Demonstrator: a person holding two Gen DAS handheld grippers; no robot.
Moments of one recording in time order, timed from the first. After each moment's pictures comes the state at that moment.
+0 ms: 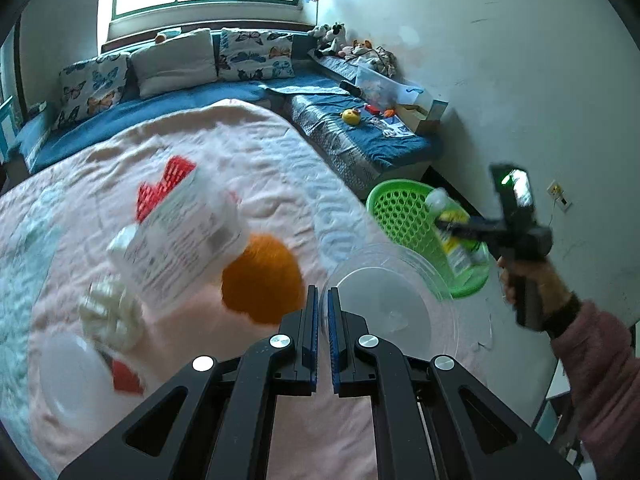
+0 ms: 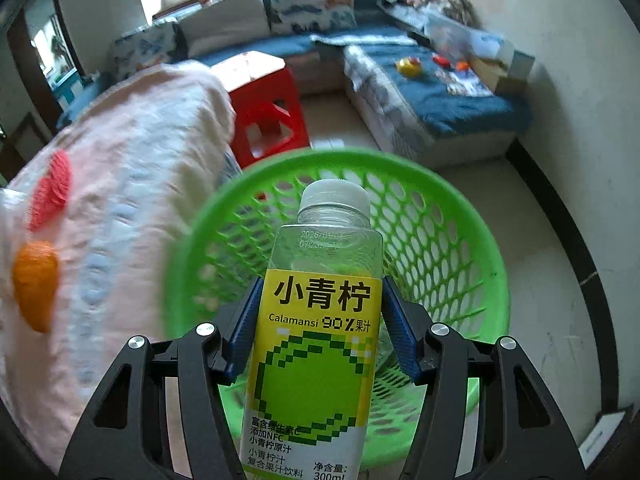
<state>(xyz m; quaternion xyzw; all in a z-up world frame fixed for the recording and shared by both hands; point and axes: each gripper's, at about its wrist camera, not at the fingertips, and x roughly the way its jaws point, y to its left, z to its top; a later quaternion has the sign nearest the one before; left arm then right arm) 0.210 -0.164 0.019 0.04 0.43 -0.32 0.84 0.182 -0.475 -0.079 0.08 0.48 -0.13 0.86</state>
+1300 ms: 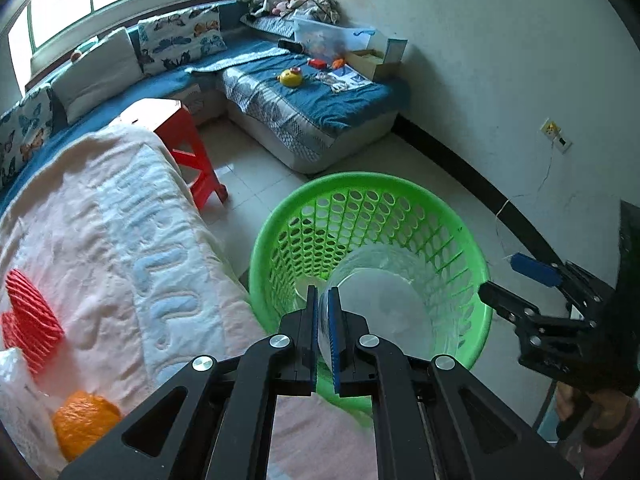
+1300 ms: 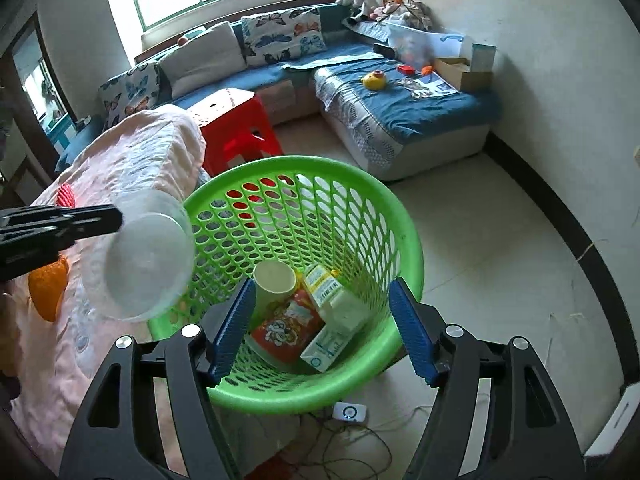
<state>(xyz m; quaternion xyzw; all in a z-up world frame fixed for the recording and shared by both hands) 0.273 -0.405 -0.040 0.14 0.47 -0.38 0.79 0.100 -0.523 -0.051 0.13 0.42 -0.15 0.89</state>
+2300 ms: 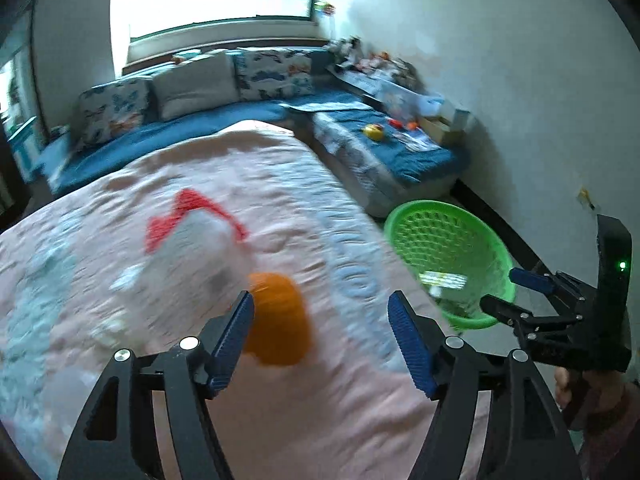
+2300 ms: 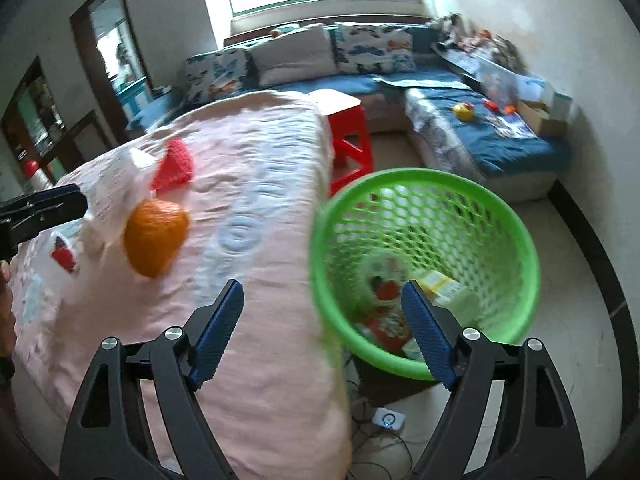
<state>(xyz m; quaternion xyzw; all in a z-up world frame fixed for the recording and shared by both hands) 0.215 -0.183 0.024 0.07 0.40 -0.26 0.88 0.104 -0.379 -0.019 0.07 0.40 -0.02 0.91</state>
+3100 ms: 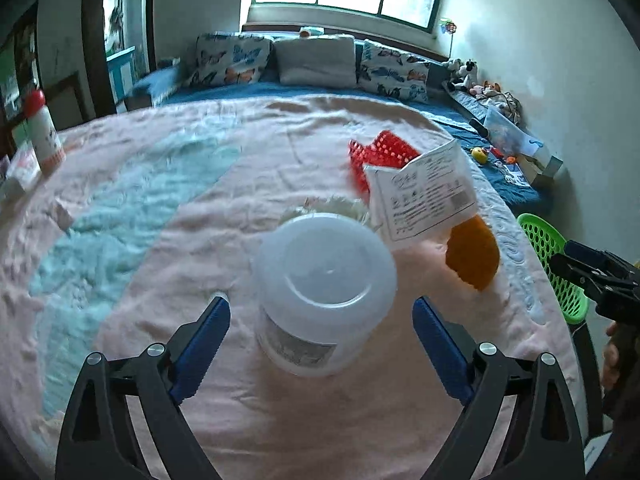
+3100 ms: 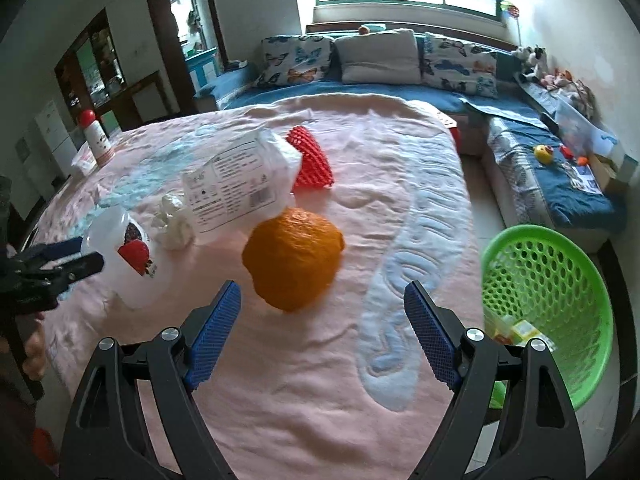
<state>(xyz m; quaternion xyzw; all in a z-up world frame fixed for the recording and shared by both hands) 0.200 0.001 -0.031 -0.02 0.43 -0.11 0.90 0.158 -0.246 -0.008 0.01 0.40 0.10 0.91</state>
